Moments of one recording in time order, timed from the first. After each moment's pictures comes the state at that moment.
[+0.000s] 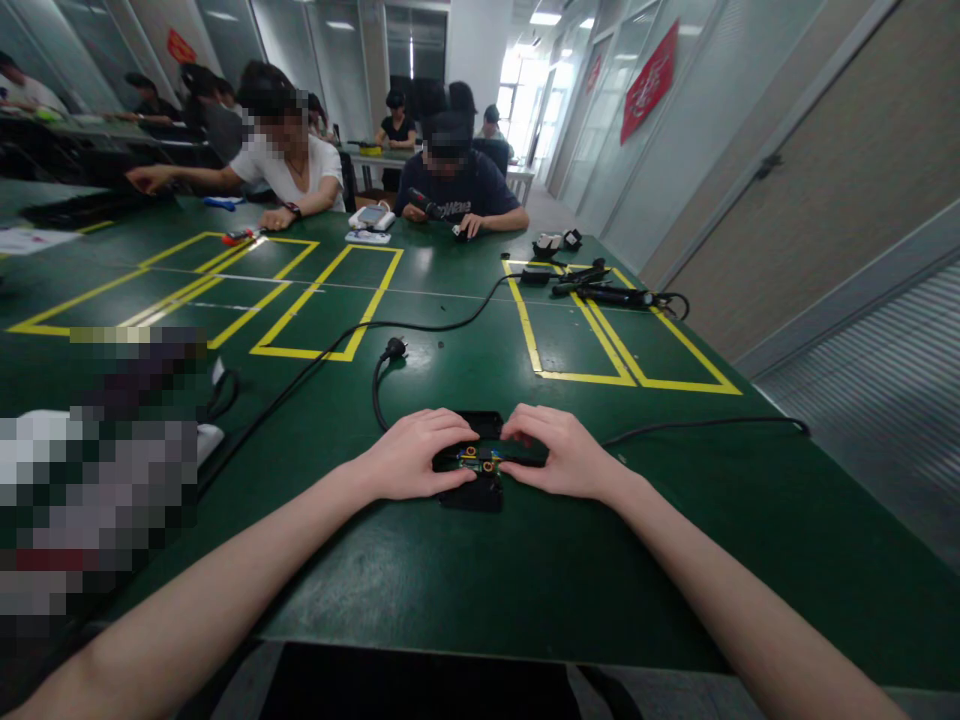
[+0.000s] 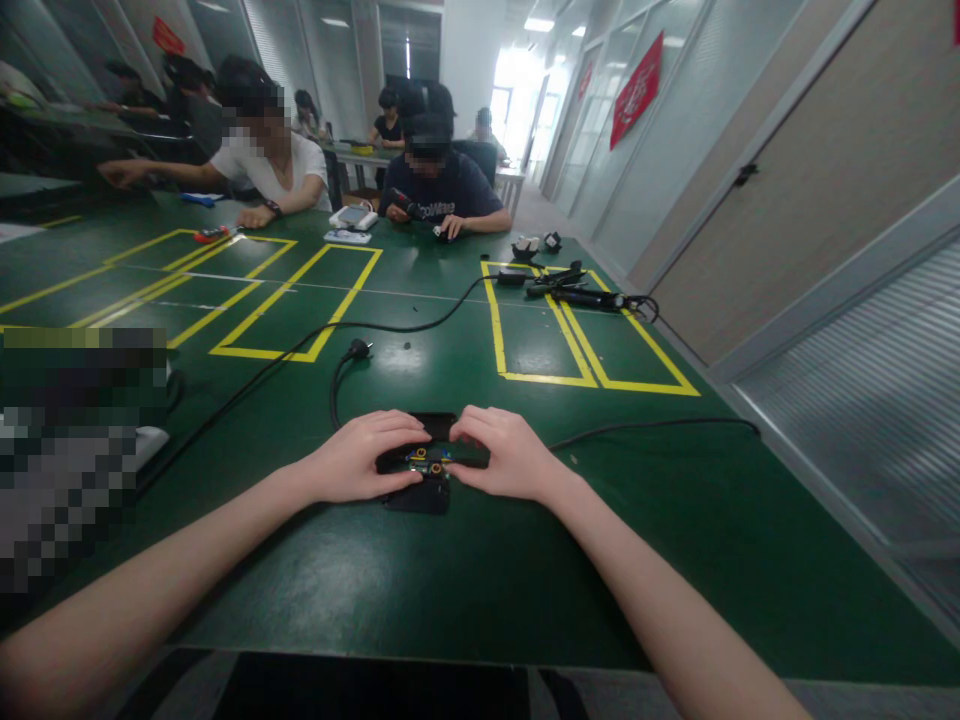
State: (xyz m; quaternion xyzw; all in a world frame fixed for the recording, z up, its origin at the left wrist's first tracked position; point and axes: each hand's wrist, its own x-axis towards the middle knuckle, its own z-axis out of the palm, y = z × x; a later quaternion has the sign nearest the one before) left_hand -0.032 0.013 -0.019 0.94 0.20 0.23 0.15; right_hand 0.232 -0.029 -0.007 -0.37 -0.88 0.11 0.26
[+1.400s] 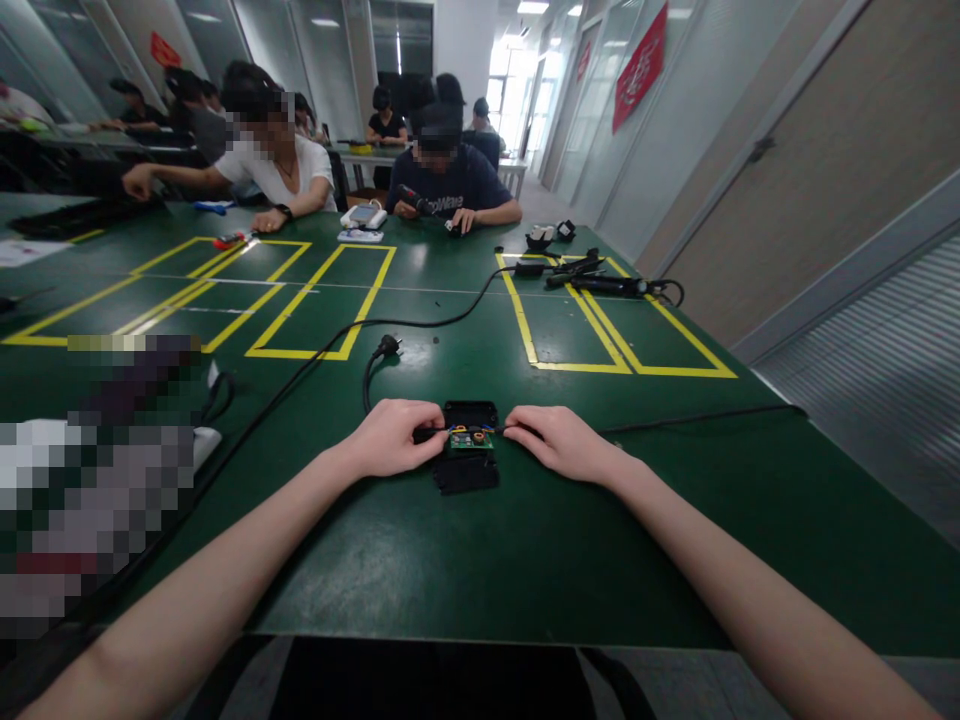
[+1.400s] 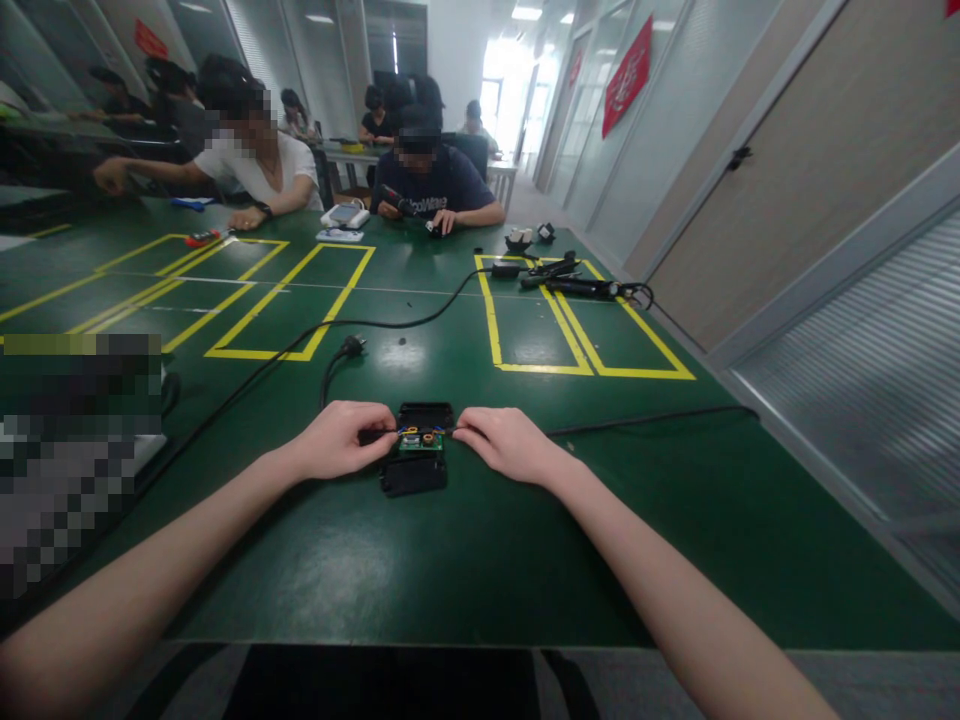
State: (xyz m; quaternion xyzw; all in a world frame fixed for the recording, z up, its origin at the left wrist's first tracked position) left_hand -0.045 0.024 -0.007 0.92 0.29 0.21 0.17; right_hand 0.241 -0.022 -0.015 -0.45 -0.87 0.12 0.17
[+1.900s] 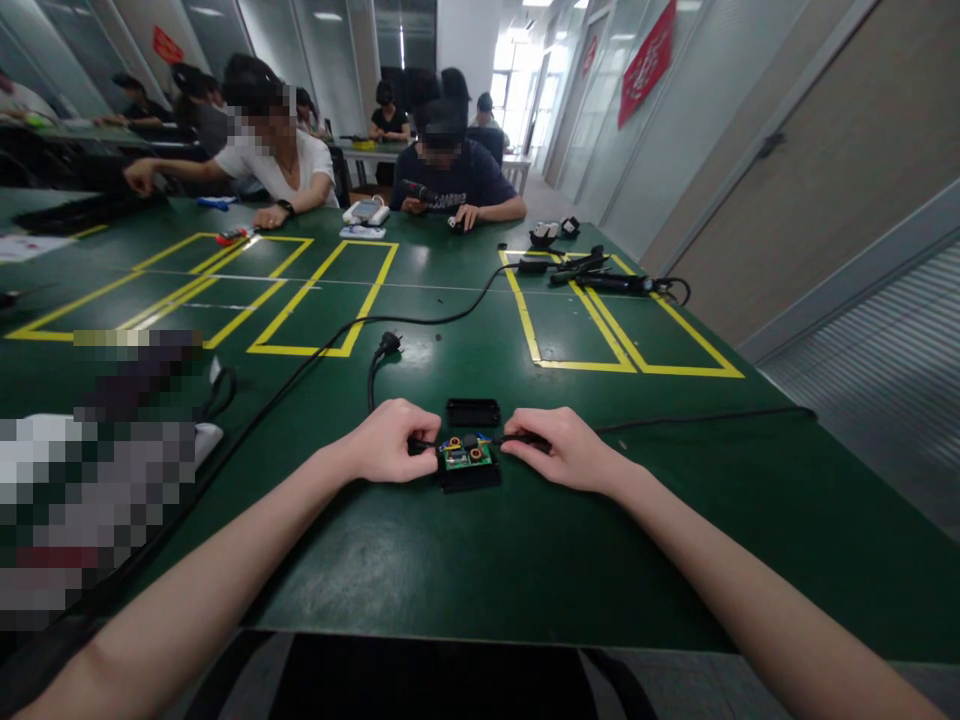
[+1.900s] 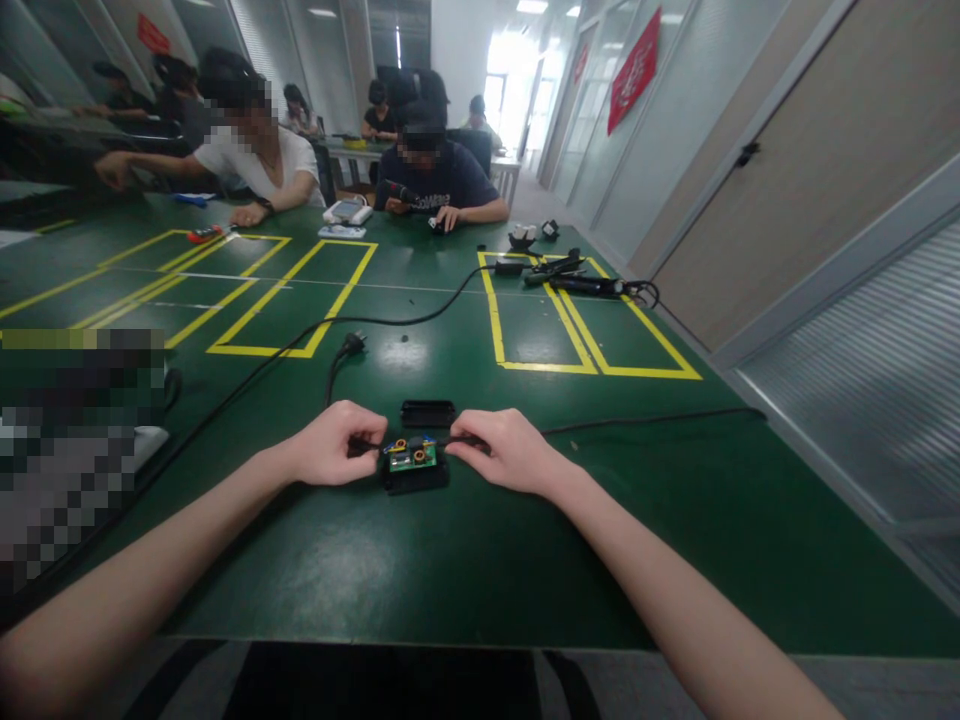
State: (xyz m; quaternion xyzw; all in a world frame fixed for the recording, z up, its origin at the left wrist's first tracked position) left_hand -0.049 0.019 0.002 0.91 0.26 0.18 0.26; right_hand 0.233 -0.034 -0.007 -0.39 -0.87 0.15 0.25
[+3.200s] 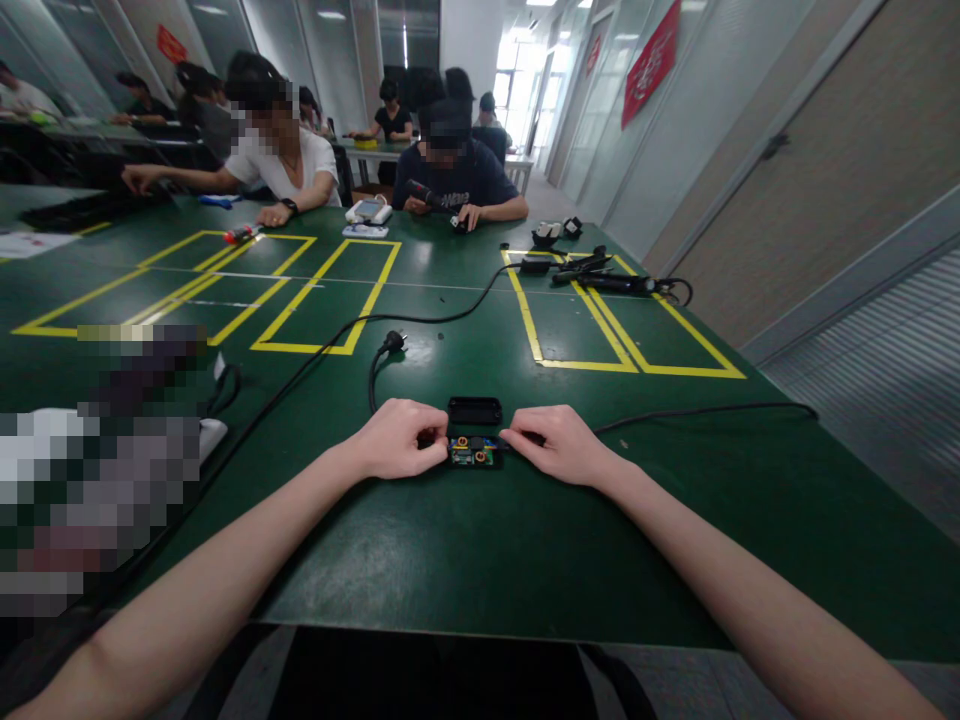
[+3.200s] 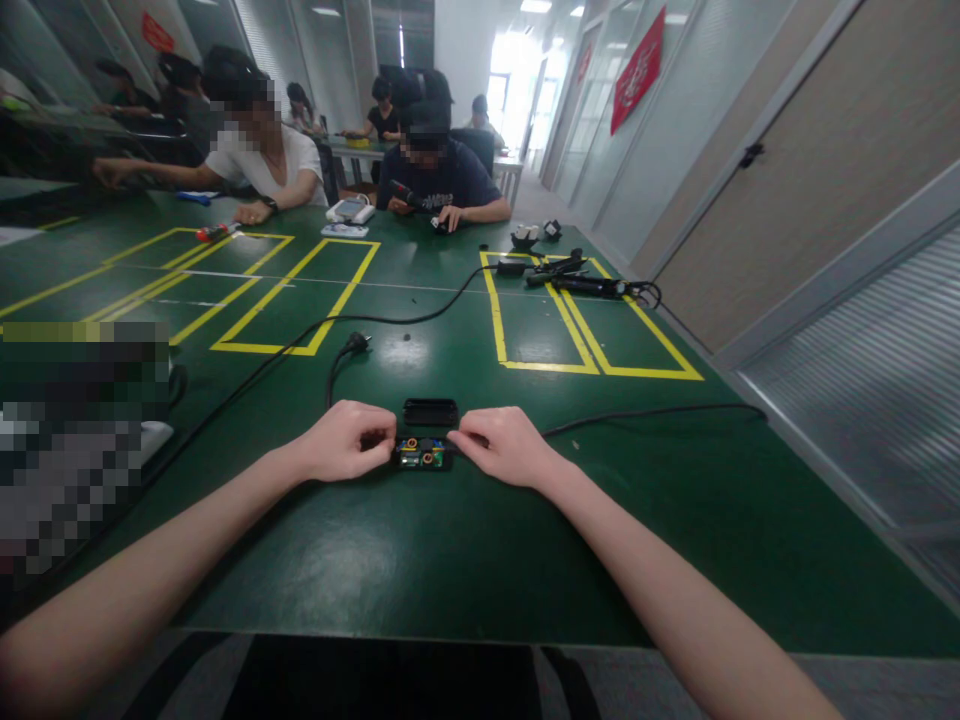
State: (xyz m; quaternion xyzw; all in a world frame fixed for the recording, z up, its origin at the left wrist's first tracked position) left_hand -0.043 0.016 -0.003 0.92 0.31 0.16 0.19; right_hand 0.229 -0.027 -0.016 -0.42 -0.87 0.11 0.23
